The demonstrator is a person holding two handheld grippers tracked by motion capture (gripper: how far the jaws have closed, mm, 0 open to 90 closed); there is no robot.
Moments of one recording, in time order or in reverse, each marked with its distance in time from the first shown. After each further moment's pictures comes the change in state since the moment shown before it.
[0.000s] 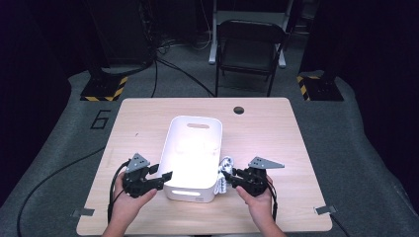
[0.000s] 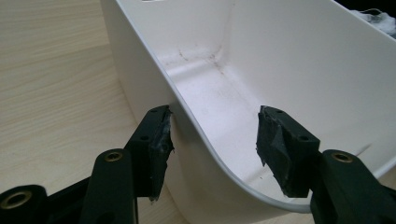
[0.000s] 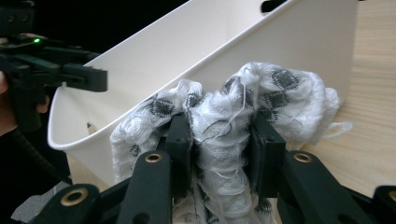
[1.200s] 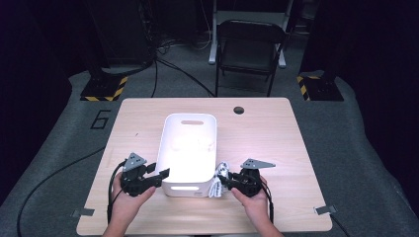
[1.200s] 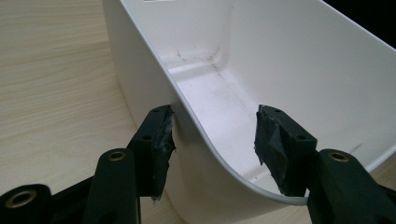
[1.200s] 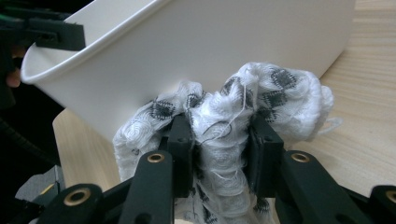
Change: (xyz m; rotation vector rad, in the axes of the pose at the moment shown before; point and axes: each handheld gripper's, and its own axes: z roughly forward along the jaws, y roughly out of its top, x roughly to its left) left arm 0.004 -0.001 -0.001 -0.020 0.045 -0.054; right arm -0.003 -0.013 0.018 0.103 -0.012 0.025
